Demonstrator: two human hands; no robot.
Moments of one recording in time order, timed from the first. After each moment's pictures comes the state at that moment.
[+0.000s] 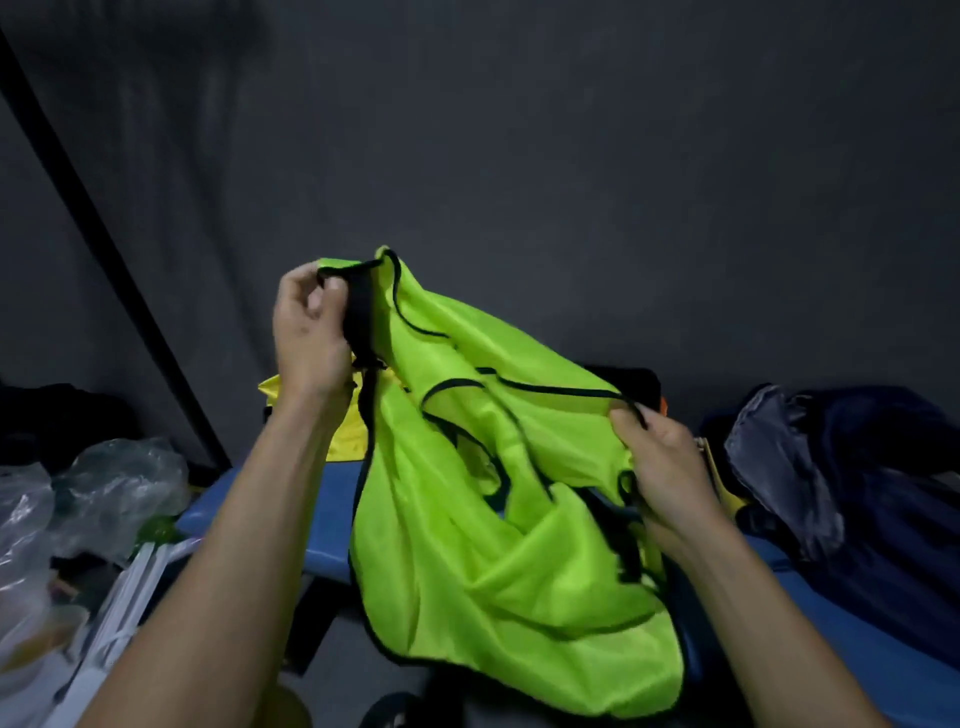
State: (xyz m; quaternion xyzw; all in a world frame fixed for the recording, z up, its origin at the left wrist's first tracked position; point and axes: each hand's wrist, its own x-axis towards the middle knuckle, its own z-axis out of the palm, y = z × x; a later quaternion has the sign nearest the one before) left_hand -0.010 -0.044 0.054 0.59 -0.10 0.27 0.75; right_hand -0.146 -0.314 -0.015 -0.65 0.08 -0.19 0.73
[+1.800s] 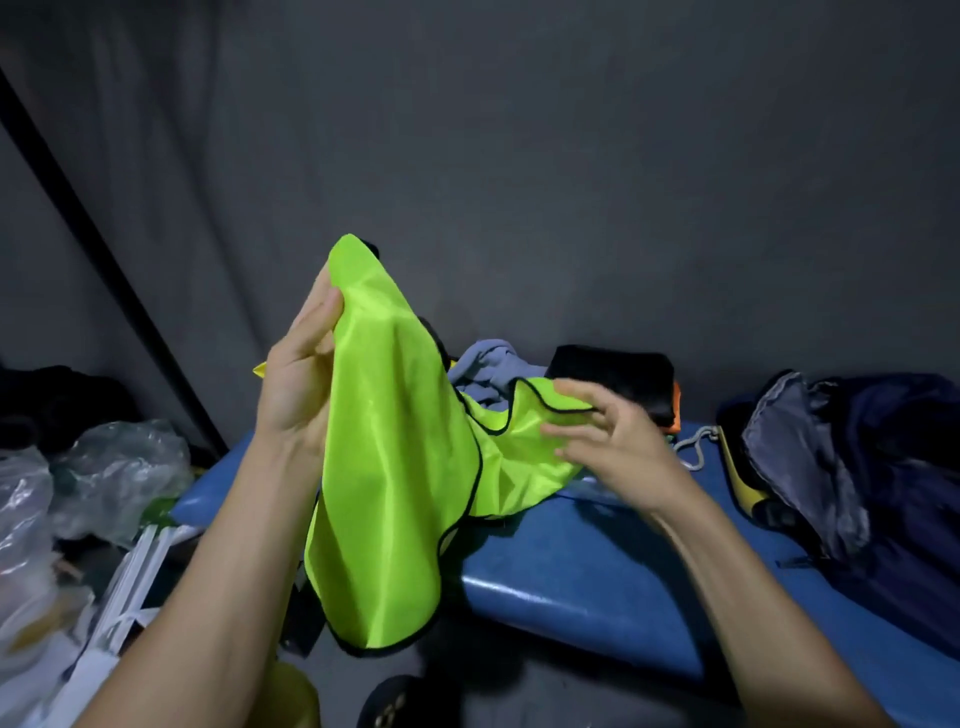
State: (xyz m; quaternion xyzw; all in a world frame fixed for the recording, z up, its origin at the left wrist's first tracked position) left_hand -0.043 -0.038 0.035 0.42 -0.22 -0.04 0.88; right_hand -0.118 -0.307 -0.026 -0.75 0.01 -0.06 0.65
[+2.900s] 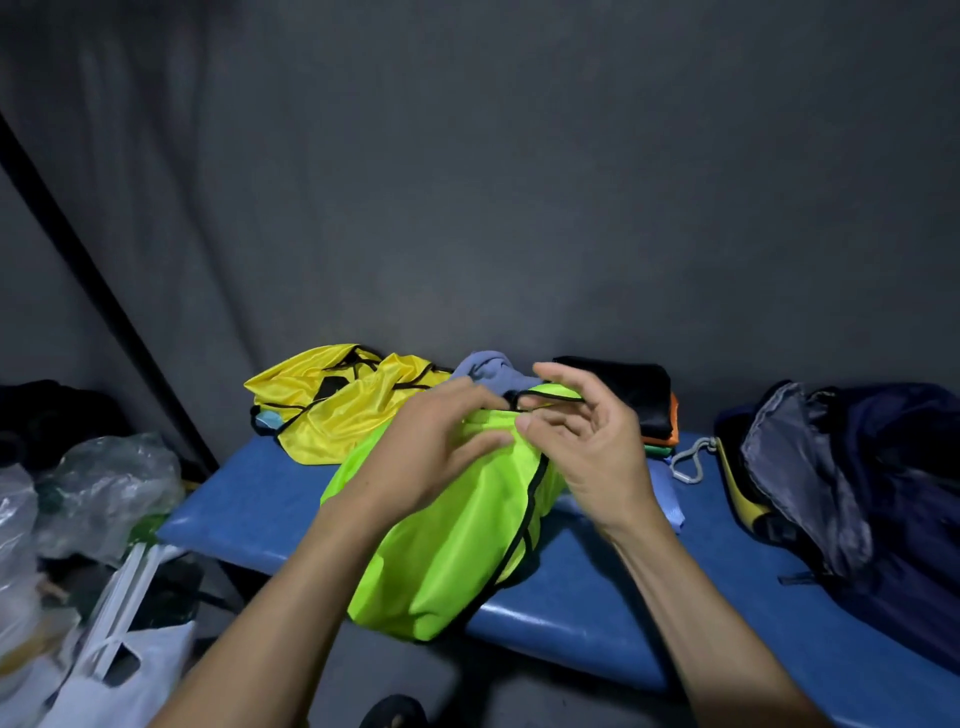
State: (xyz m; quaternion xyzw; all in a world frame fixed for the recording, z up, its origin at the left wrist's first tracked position) left_hand -0.045 -0.094 -0.009 0.83 -0.42 0.20 0.33; right_hand -0.111 -0.274 -0.018 -0.66 -0.07 -0.22 0.72
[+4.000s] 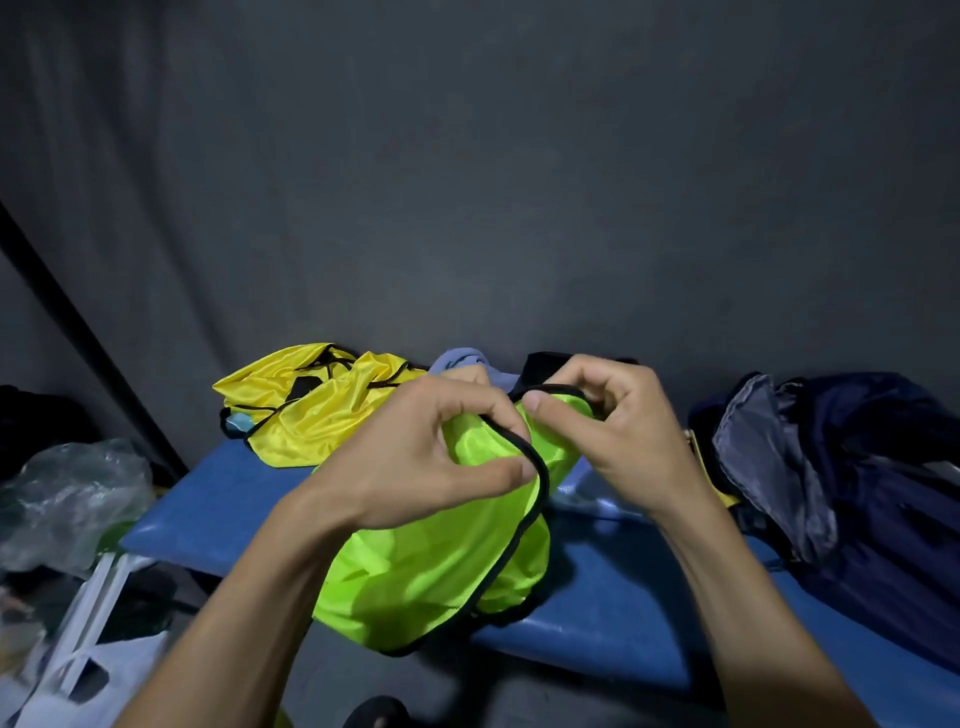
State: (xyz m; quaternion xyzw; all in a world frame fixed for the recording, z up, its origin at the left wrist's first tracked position) left_hand -0.109 -0.104 0.055 0.79 -0.44 0.01 0.43; right_hand -0.133 -0.313 0.020 -0.75 -0.15 -0.21 0.61
